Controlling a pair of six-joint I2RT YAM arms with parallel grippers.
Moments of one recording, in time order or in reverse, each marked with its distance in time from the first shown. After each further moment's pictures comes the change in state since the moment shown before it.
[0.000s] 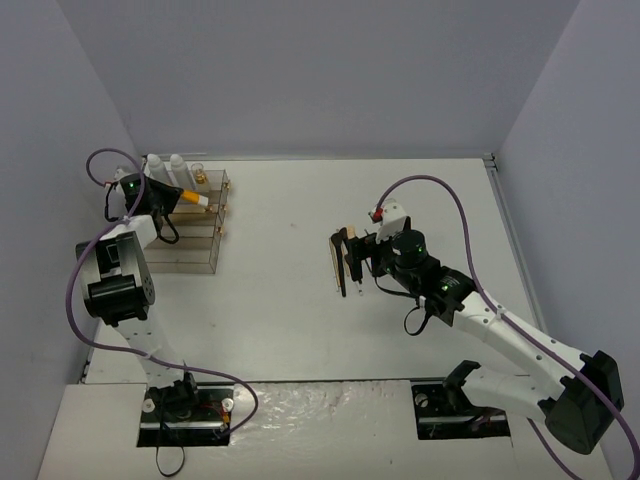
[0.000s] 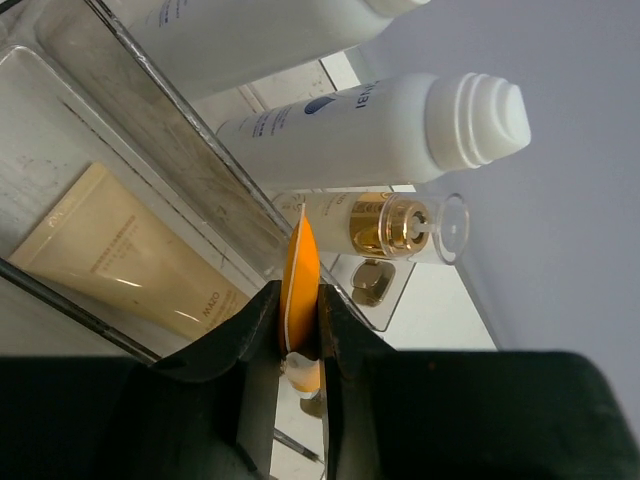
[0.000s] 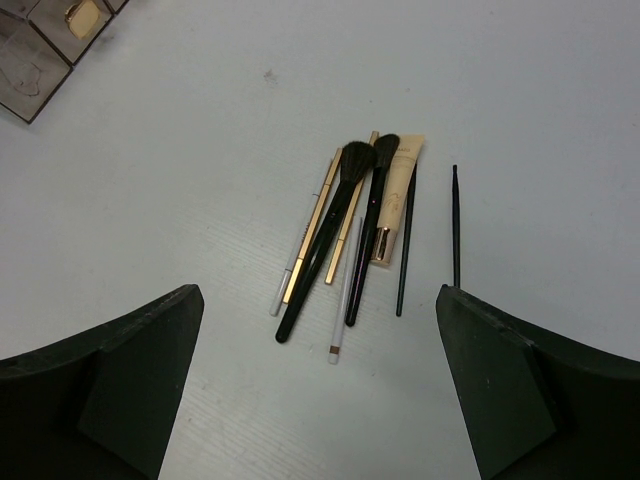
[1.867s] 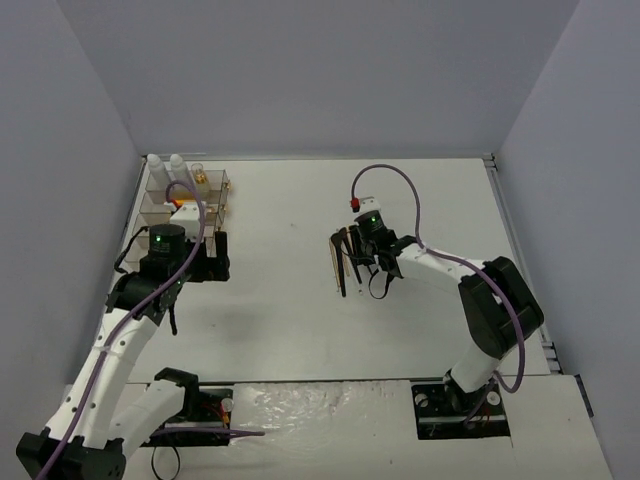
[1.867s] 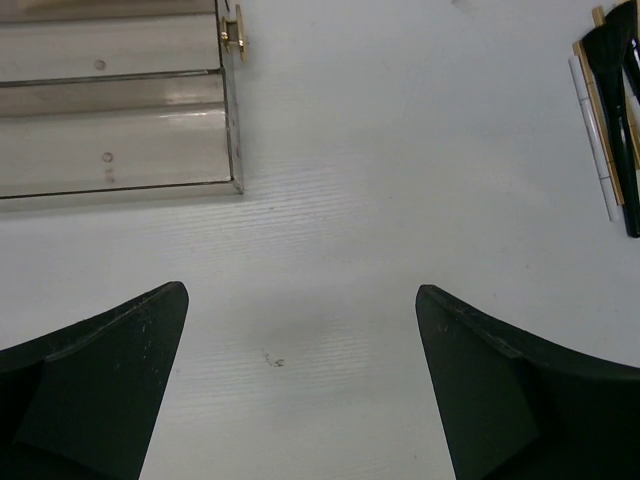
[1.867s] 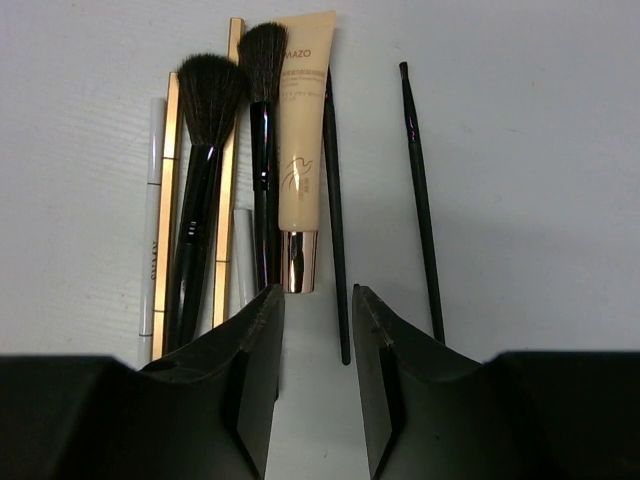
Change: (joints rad) left arm -0.489 -1.049 -0.308 -0.904 -0.242 0.795; right arm -0.130 0.621 0.183 0.031 0.064 0.070
